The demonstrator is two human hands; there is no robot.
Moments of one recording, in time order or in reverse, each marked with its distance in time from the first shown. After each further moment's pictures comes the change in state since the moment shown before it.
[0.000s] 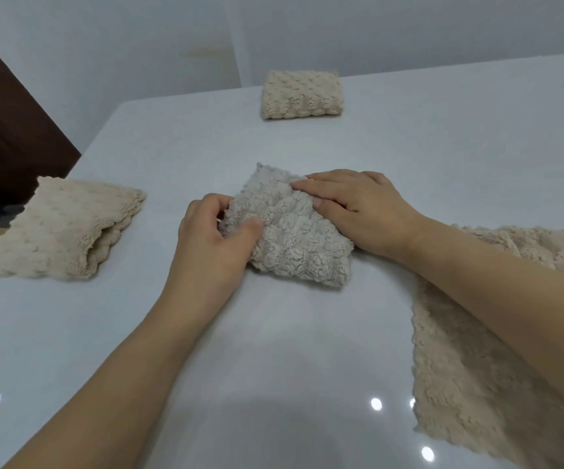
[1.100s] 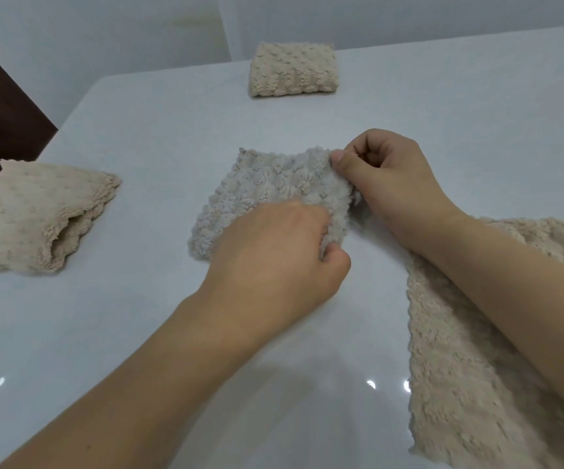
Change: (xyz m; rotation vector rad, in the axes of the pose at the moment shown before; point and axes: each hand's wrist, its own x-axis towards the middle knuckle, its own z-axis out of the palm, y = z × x) left_hand -0.020 0.050 0.043 0.649 -0.246 0.467; right_hand -0.004 0.010 -0.002 0.859 0.415 0.267
